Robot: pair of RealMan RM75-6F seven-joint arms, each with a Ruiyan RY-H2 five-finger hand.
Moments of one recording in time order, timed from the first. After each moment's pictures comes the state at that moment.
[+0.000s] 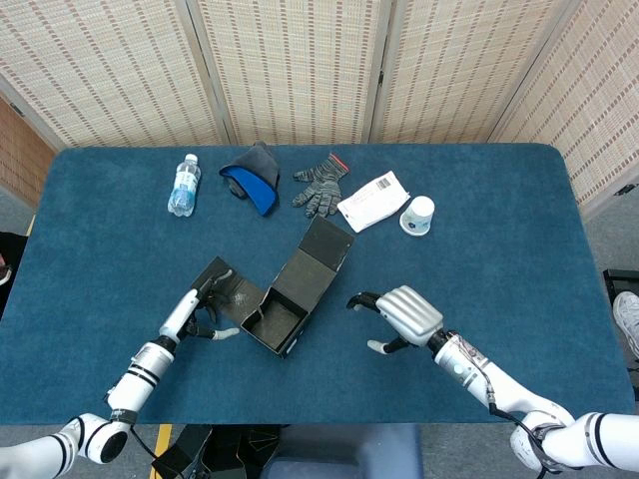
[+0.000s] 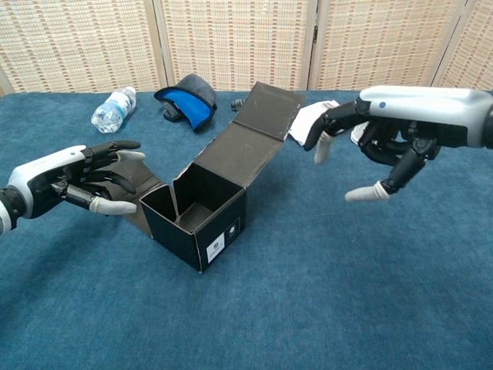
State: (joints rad) left arm -0.58 -1.61 -0.07 -1.21 1.40 1.00 -0.87; right arm 0.76 -1.22 -0.04 -1.79 -1.36 0.96 0.10
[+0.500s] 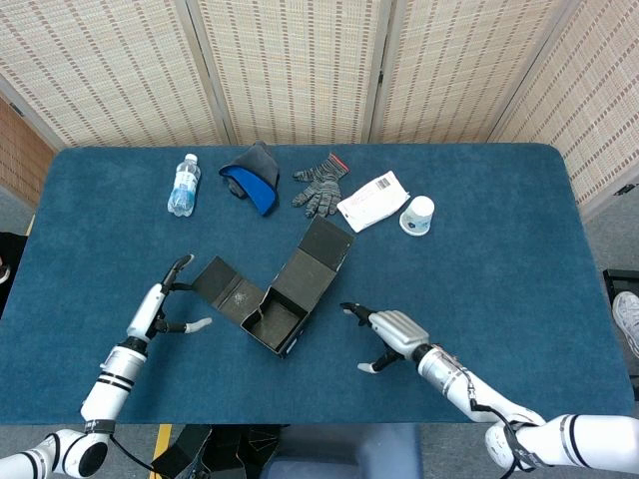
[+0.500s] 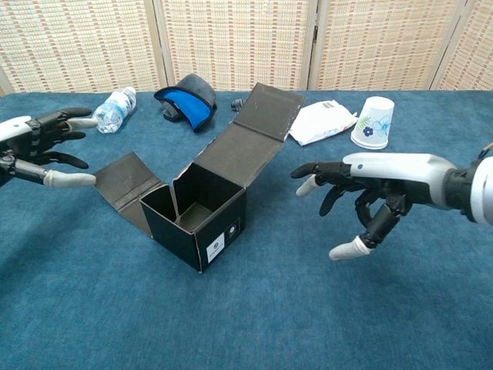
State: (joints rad) left arm -0.48 -1.50 -0.11 -1.34 1.35 1.12 -0.76; right arm 0.76 -1.35 0.01 -1.78 -1.11 0.78 0.11
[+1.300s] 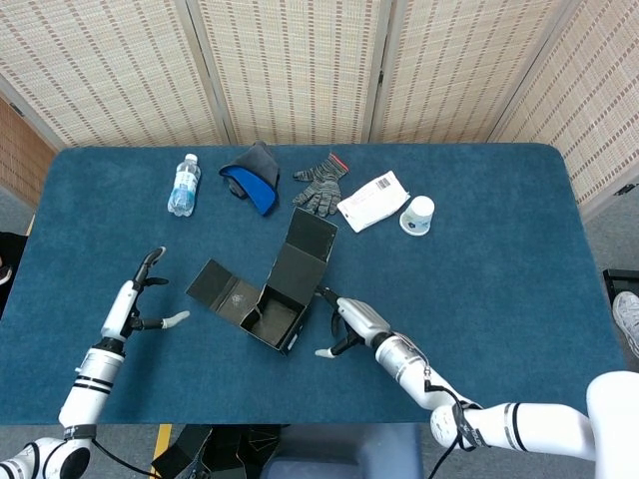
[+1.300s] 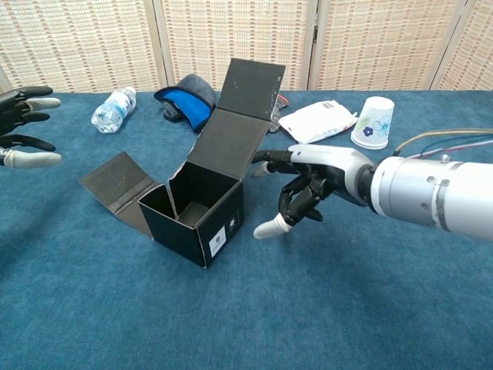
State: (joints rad) left arm -0.42 -1.44 -0.15 -1.39 1.36 1.16 -0.78; right arm 0.82 -1.57 0.20 -1.67 -0.83 0.75 0.05
